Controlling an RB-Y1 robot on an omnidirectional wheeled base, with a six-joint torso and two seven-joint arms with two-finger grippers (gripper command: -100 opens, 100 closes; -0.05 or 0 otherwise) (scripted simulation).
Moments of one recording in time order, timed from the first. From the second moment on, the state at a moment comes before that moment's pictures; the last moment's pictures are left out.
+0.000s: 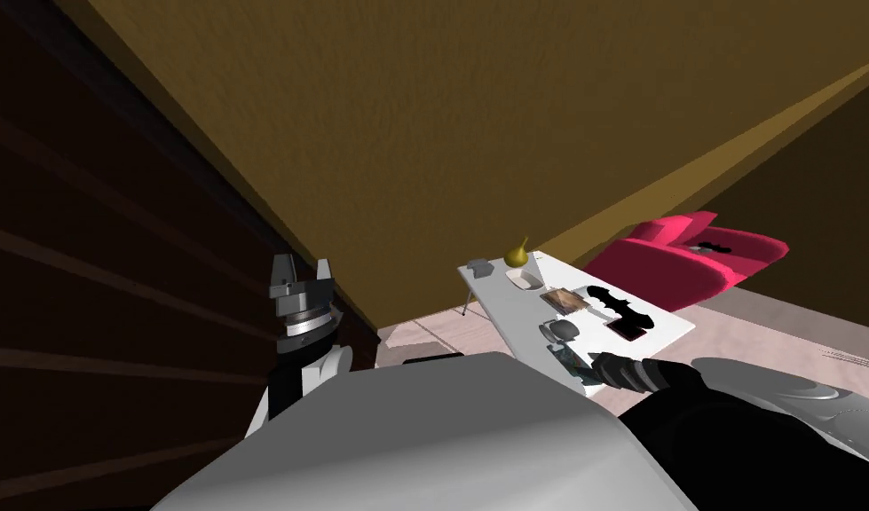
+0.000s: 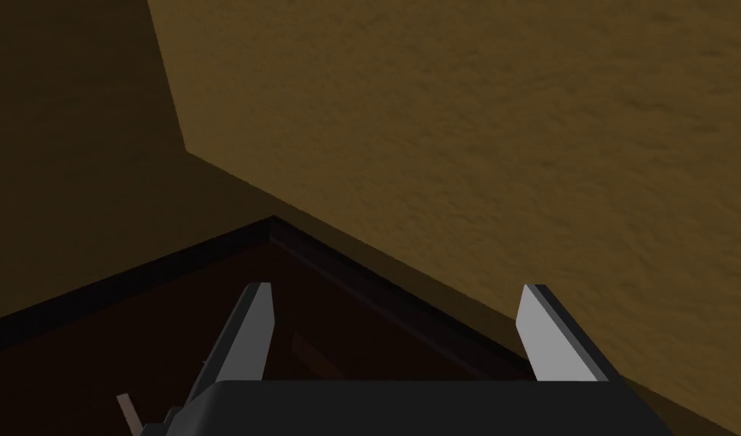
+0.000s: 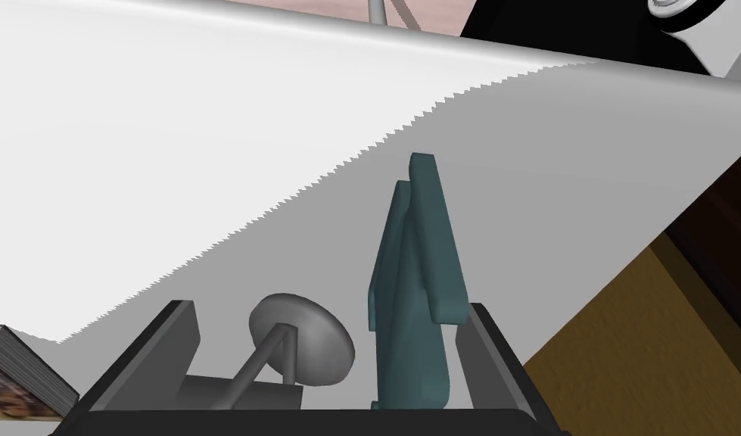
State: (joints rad) left arm 0.49 0.00 0.05 -2.38 0.02 -0.52 -0.01; right arm 0.80 -1.44 0.18 -1.25 0.56 -0.62 0.02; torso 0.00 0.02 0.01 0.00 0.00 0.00
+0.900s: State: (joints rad) left arm 0.49 0.00 0.05 -2.38 0.02 -0.52 -0.01; right arm 0.58 -1.35 0.22 -0.98 0.69 -0.71 -0.19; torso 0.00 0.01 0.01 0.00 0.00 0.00
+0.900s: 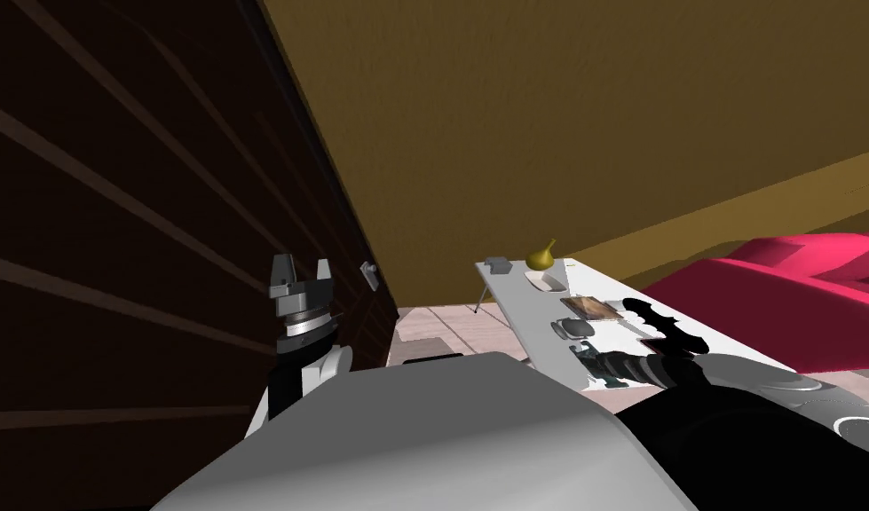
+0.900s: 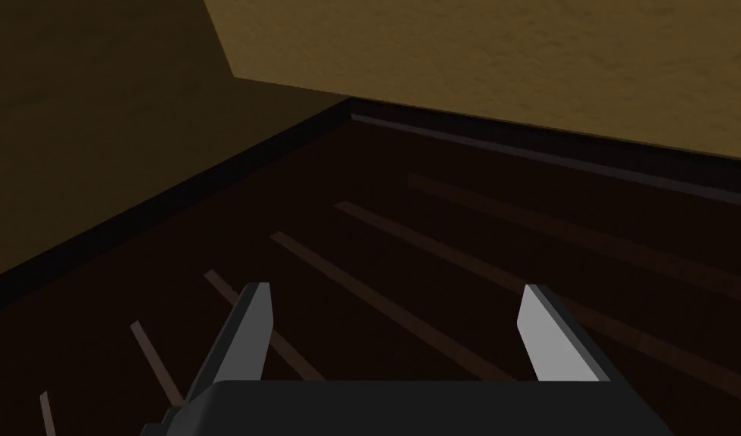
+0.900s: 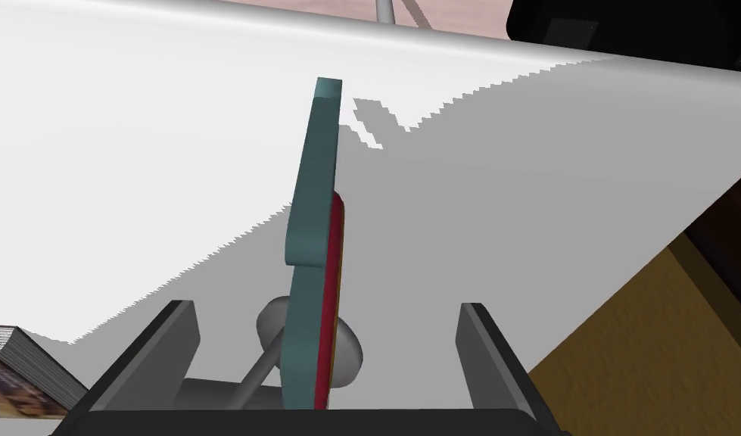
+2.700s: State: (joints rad) left arm 0.49 0.00 0.05 -2.38 0.02 -0.52 -0.01; right arm 0.46 -1.31 0.25 -0.82 0.75 -0.75 -0.32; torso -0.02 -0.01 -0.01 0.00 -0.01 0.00
